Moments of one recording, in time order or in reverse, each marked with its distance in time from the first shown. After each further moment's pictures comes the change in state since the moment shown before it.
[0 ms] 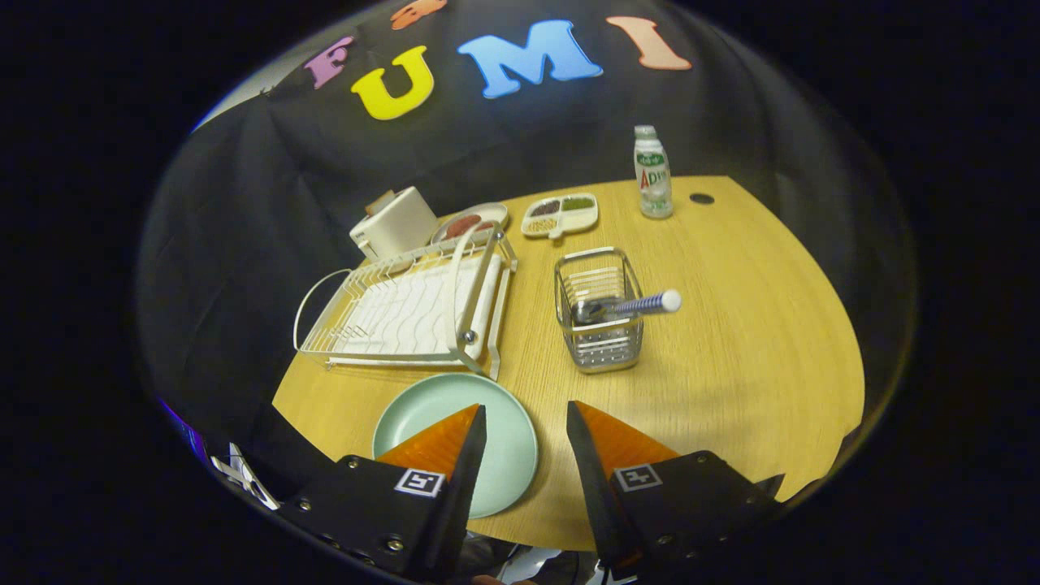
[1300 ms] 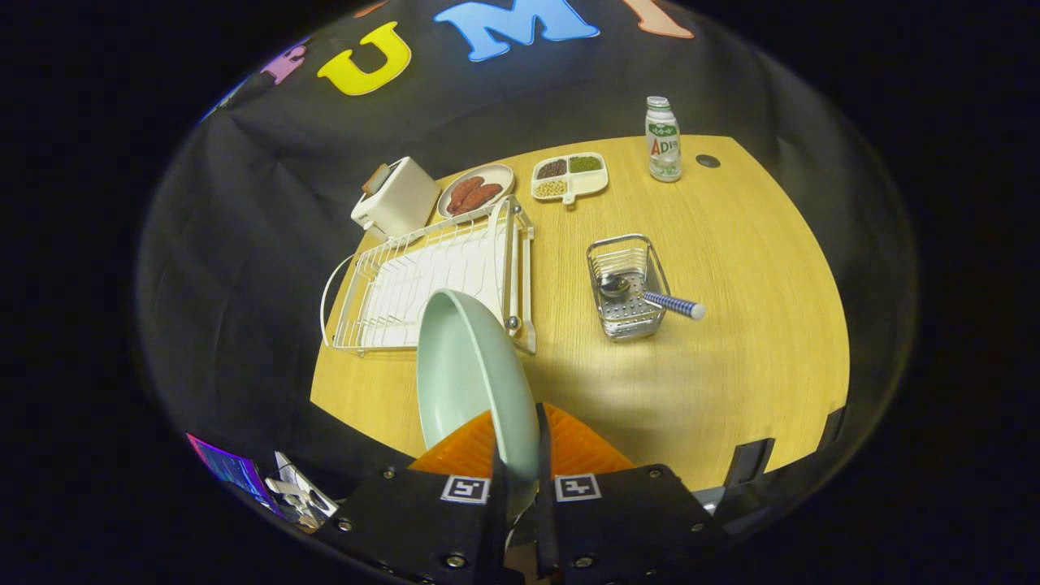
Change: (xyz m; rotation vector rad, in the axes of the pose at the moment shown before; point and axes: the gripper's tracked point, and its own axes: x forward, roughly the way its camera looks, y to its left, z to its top) arm -0.034 0.050 0.001 0.155 0.369 0.011
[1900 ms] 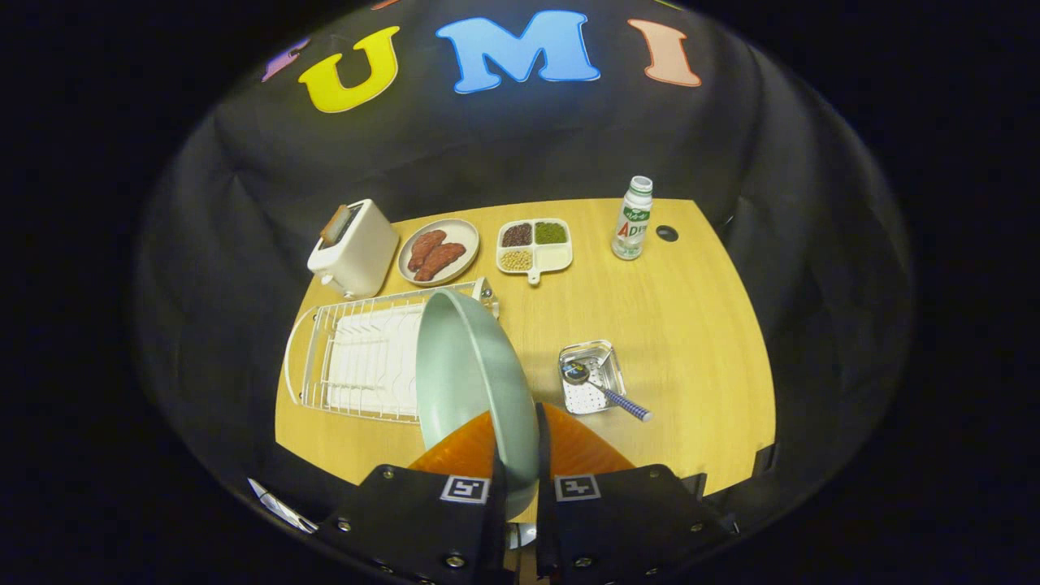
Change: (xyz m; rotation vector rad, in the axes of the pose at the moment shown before) arm -0.034 0.023 0.109 -0.028 -0.098 -0.234
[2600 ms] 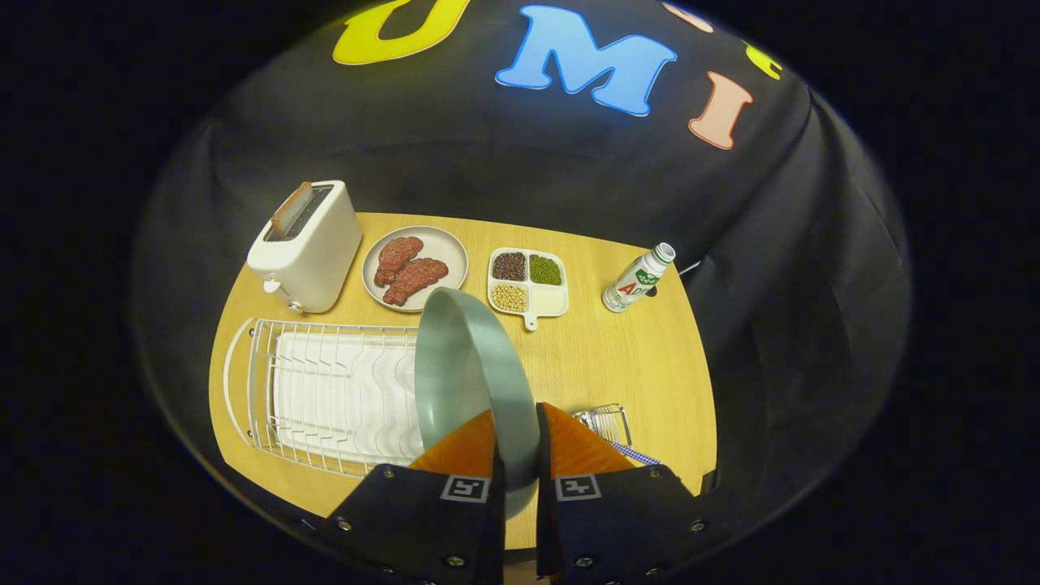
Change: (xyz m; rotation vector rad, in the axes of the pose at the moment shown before) arm 0.049 0.080 0.089 -0.150 -0.004 -0.376
